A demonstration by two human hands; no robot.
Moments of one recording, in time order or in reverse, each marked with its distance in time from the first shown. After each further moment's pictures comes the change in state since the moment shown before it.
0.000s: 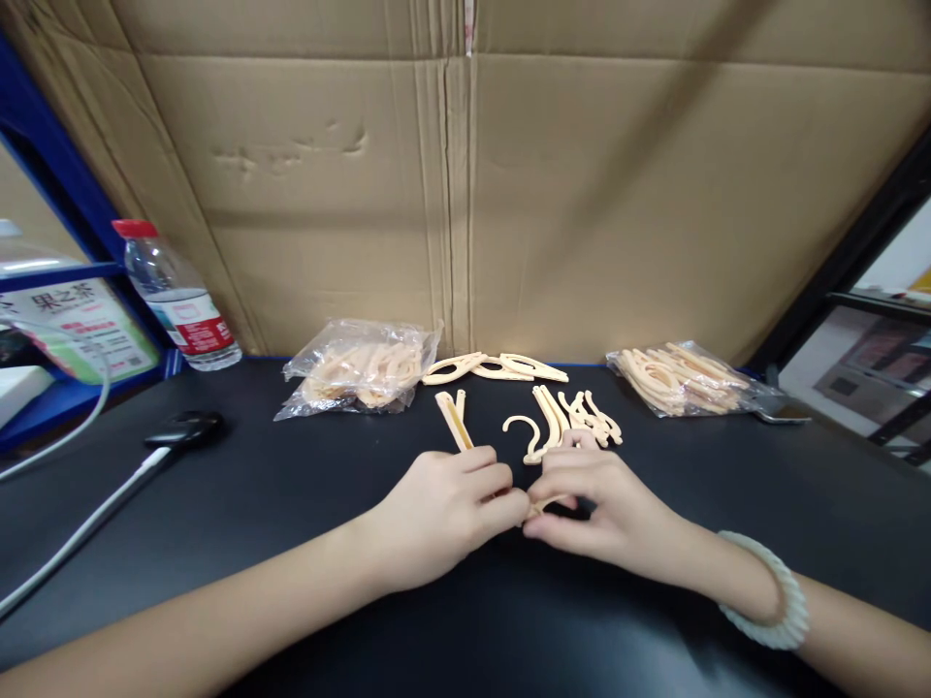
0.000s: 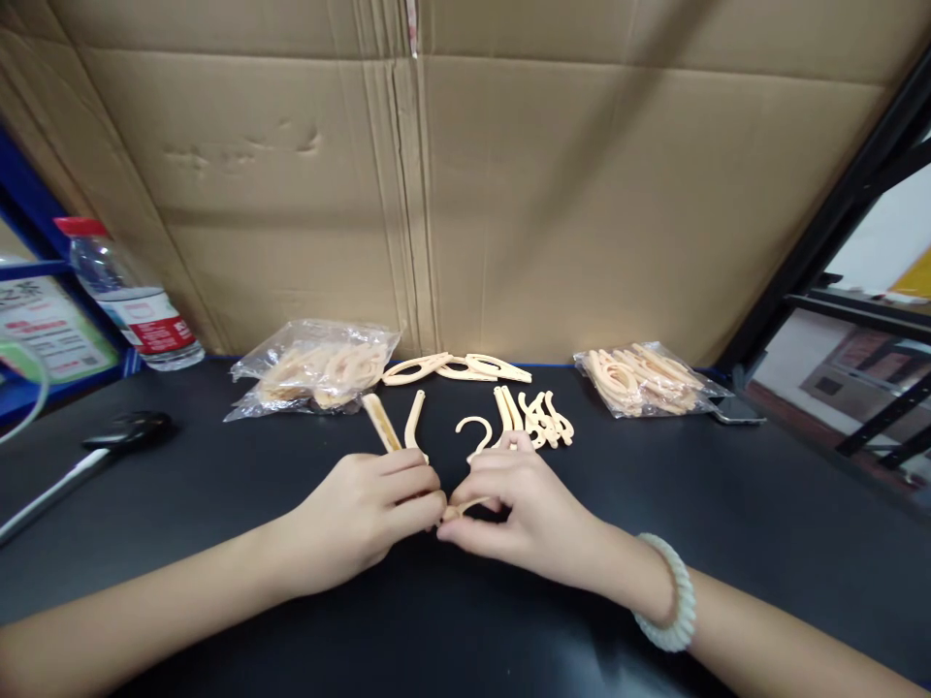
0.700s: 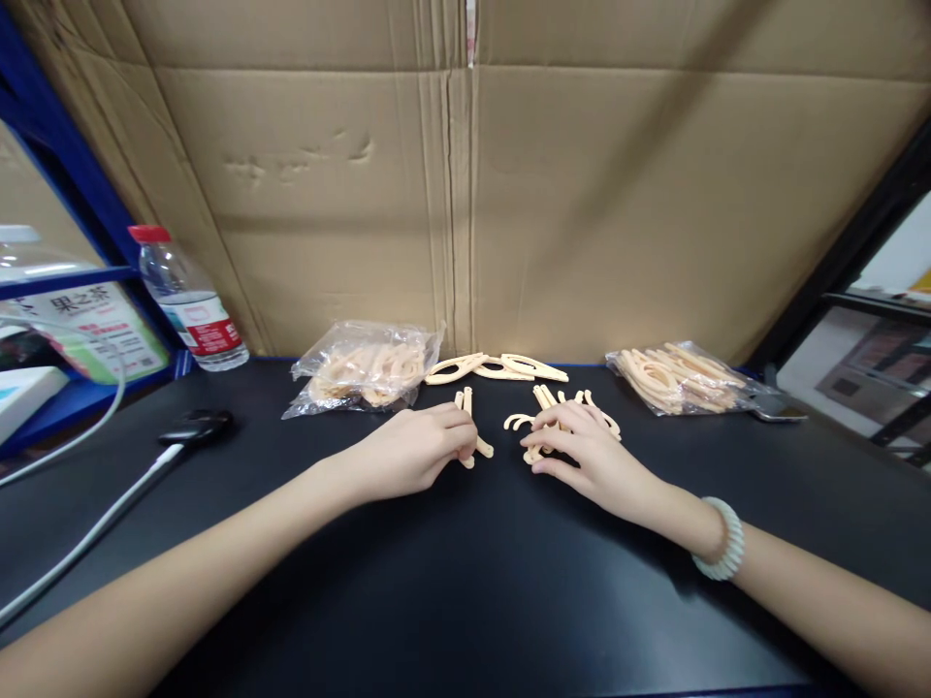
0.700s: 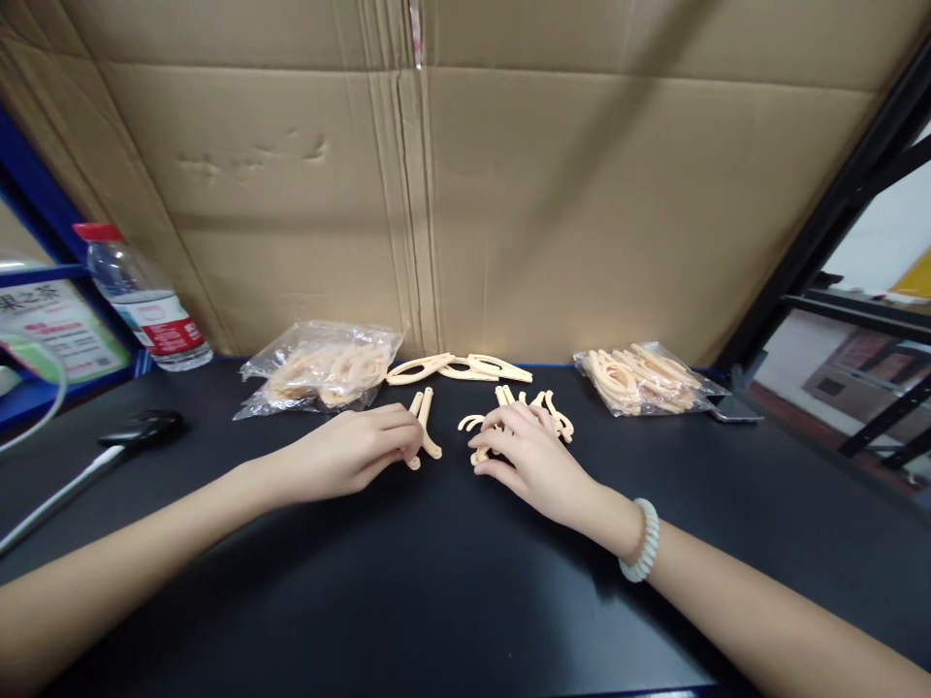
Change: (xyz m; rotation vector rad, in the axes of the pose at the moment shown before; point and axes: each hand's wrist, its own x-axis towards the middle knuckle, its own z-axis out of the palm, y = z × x) left_hand -0.008 -0.050 -0.008 -0.151 -0.228 -0.206; right_hand -0.001 0.043 0.003 -0.340 0.040 0.054
